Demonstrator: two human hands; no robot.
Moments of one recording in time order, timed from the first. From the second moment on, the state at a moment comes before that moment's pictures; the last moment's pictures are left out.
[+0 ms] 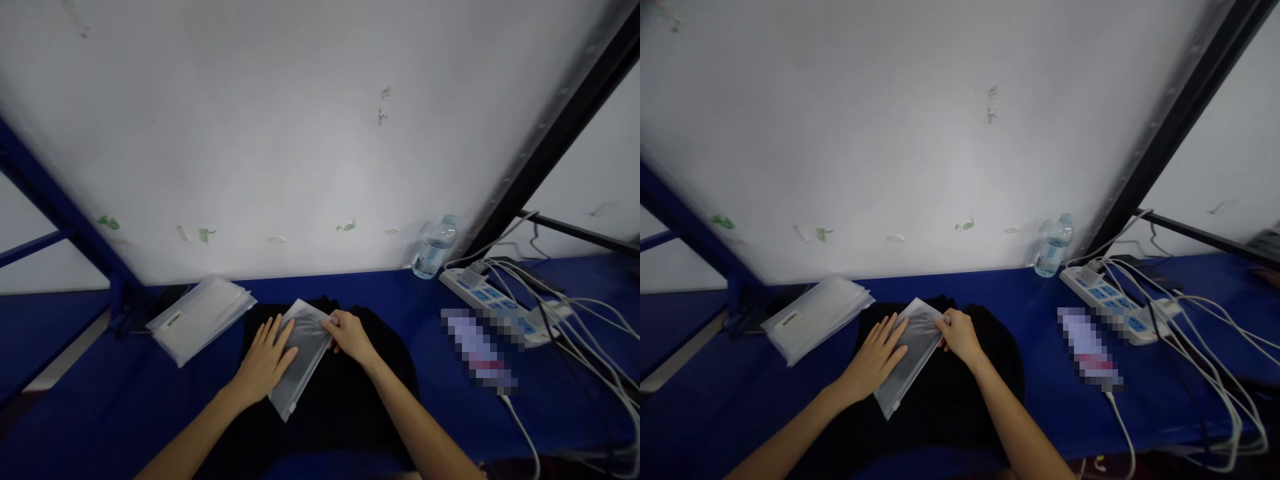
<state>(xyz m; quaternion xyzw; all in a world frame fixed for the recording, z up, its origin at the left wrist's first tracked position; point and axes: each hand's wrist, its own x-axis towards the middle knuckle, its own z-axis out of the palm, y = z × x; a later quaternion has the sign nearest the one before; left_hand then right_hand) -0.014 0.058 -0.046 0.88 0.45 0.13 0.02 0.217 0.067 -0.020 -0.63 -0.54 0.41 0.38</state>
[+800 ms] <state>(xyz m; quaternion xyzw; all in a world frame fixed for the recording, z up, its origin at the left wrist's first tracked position) -0.063 0.105 -0.031 0.81 0.54 0.25 0.00 0.272 0.103 0.005 -0.62 -0.71 0.05 0.32</state>
